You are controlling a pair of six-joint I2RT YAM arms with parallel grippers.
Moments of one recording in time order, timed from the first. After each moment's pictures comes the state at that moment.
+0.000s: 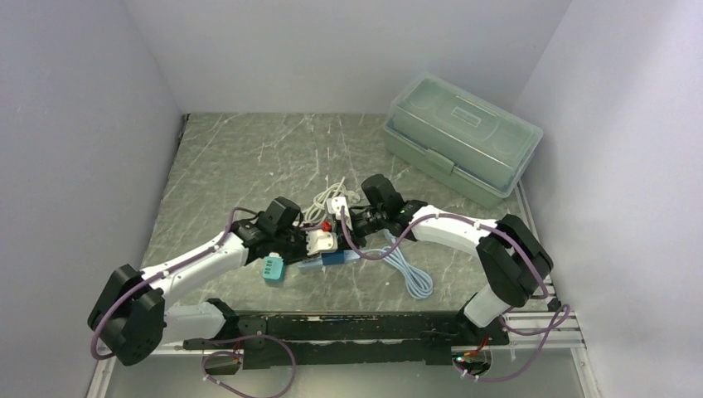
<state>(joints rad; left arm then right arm) -0.67 1.19 0.68 -0.44 0.34 0.74 0.76 1.60 0.90 -0.04 -0.89 -0.57</state>
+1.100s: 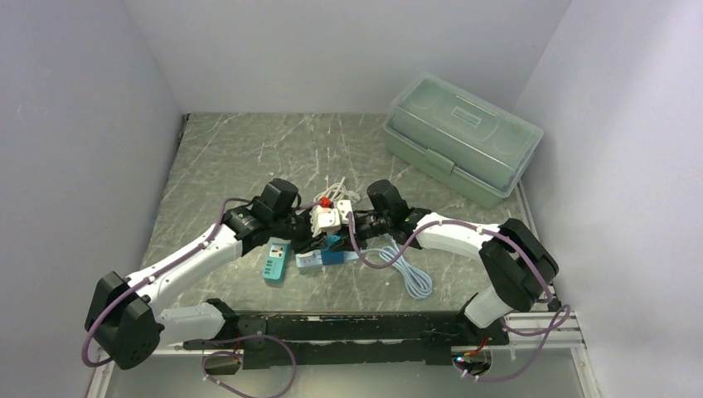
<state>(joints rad) -0.67 1.17 0.84 -0.45 0.53 0.56 0.76 1.55 0.81 0.12 -0.87 -0.53</state>
